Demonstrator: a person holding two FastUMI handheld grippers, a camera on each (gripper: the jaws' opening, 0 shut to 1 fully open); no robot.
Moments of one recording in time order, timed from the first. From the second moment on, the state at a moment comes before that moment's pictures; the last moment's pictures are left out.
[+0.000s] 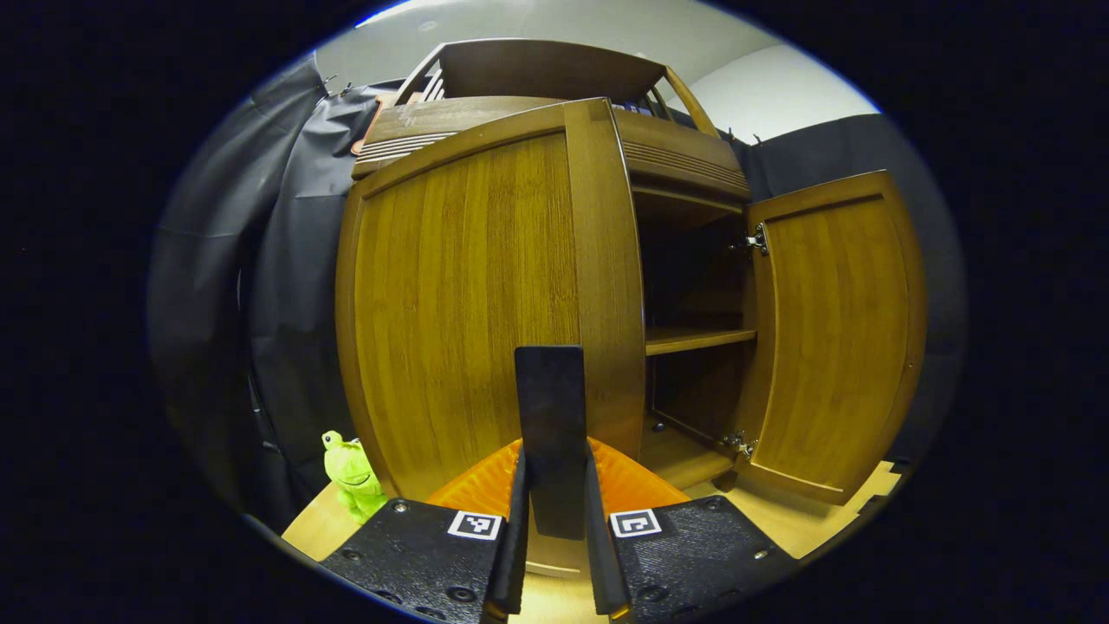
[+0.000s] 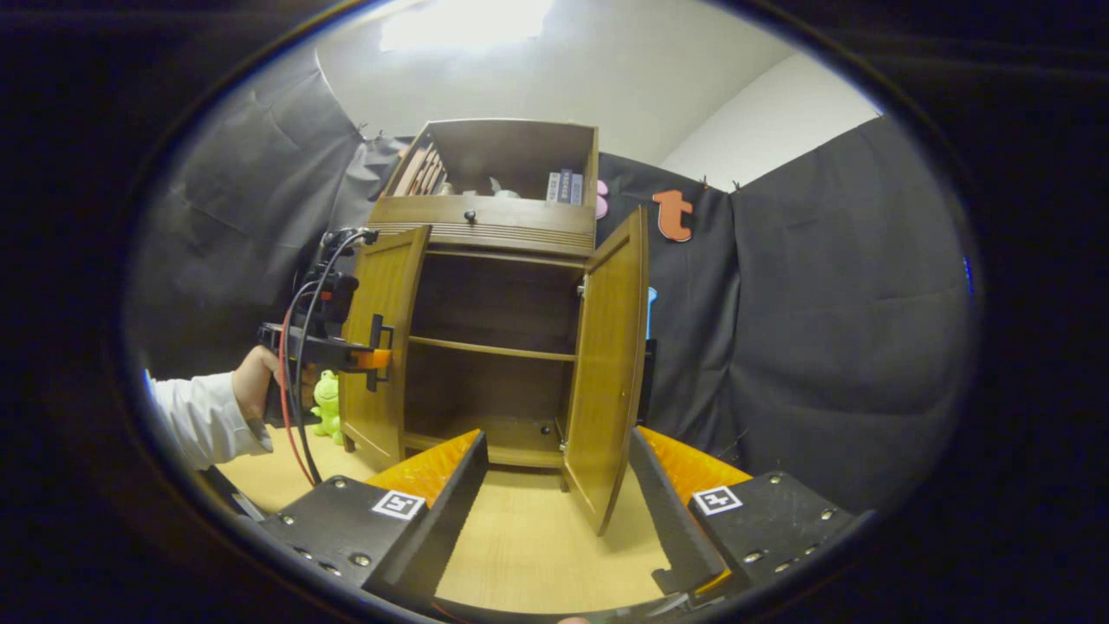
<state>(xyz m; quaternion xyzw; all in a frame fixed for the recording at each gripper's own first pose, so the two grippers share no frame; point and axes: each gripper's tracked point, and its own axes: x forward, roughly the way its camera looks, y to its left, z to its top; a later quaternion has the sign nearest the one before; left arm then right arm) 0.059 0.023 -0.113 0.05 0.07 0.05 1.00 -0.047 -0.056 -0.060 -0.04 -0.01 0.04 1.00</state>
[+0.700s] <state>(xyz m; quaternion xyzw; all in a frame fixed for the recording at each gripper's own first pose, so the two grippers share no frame) -0.002 0.052 -0.100 0.07 0.07 0.04 0.99 -0.048 -0.064 -0.049 -0.04 -0.01 0.02 1.00</state>
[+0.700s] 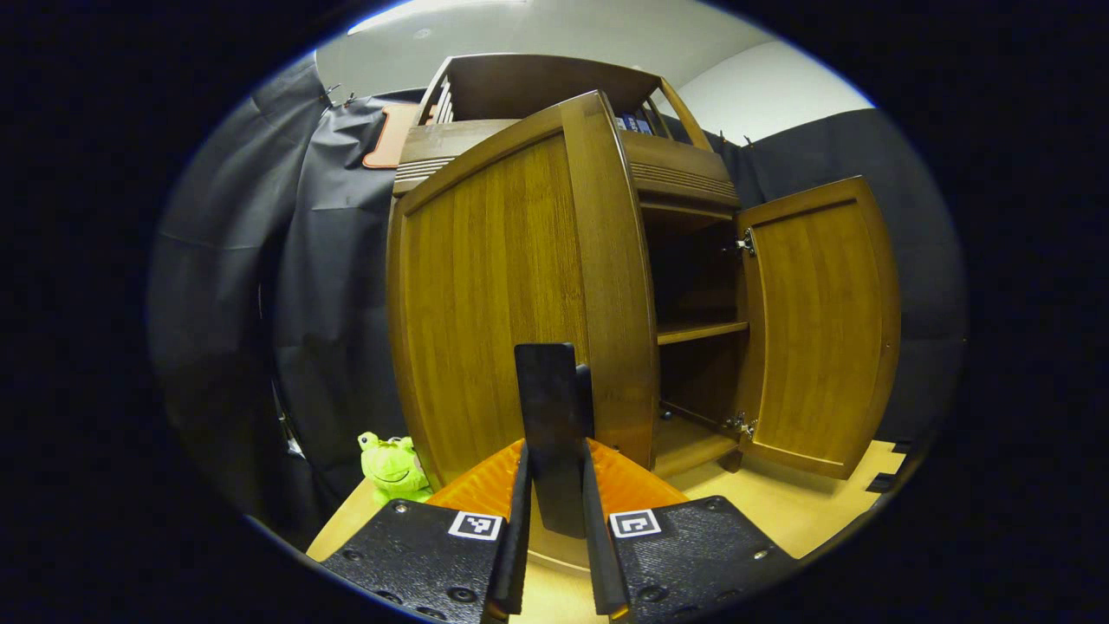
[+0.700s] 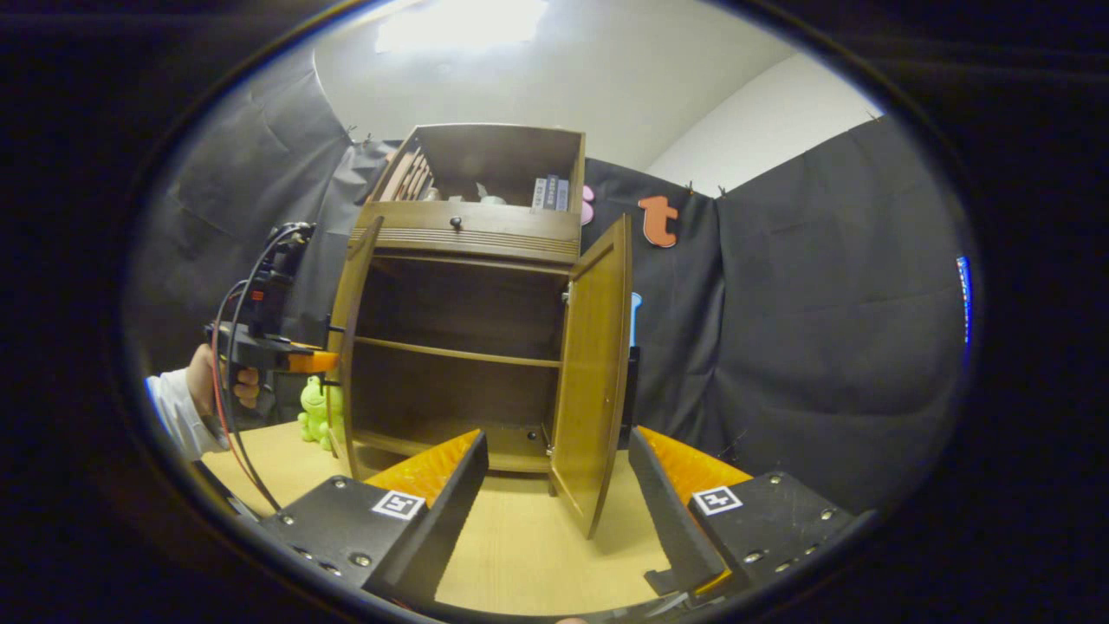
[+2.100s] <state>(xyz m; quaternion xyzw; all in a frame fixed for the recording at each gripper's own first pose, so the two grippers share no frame) -0.070 0.171 -0.082 0.07 0.07 0.11 0.99 -0.048 -0.049 -0.041 -0.07 -0.02 0.00 1.00</state>
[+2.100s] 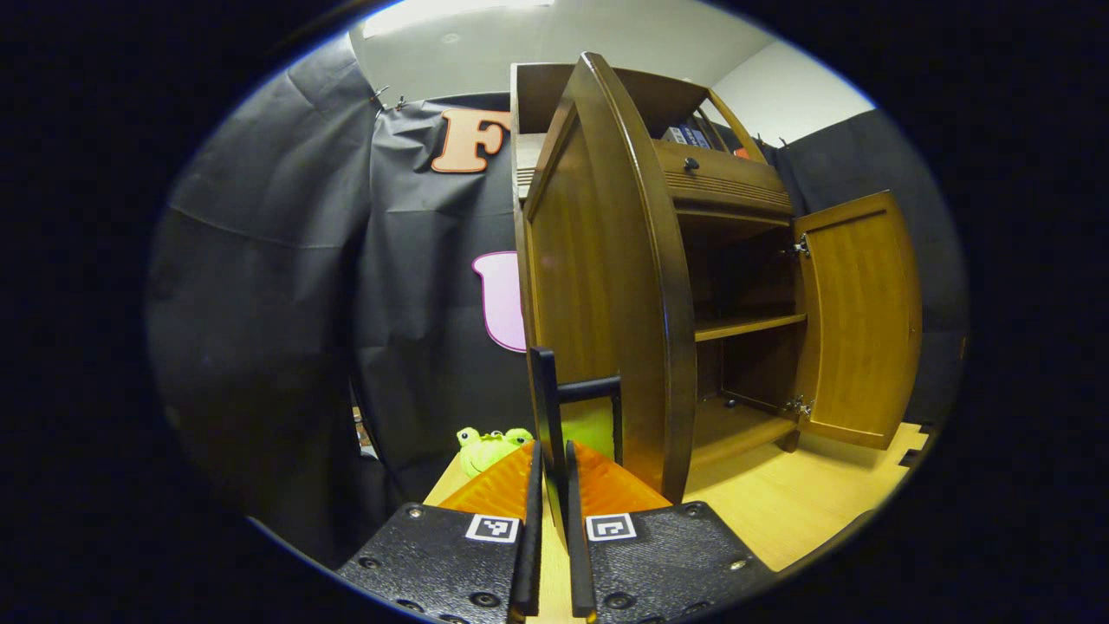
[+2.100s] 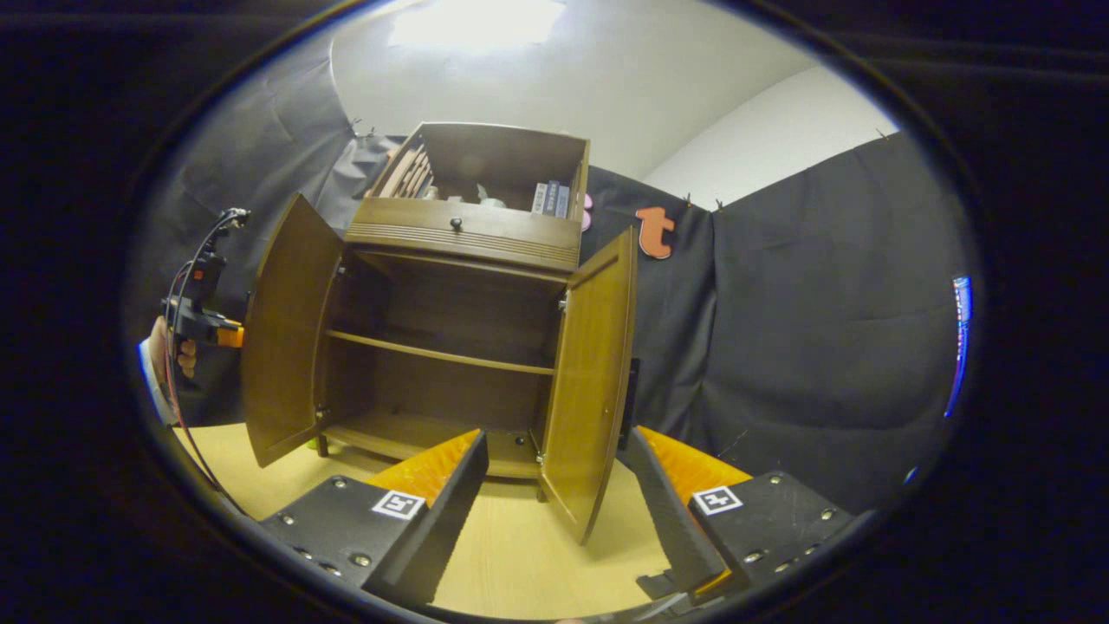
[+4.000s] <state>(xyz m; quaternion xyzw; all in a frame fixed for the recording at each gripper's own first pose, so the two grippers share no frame) -0.166 0.171 0.000 -0.02 0.01 0.20 0.98 -0.032 0.011 -0.042 -0.03 -0.02 0.08 1.00</state>
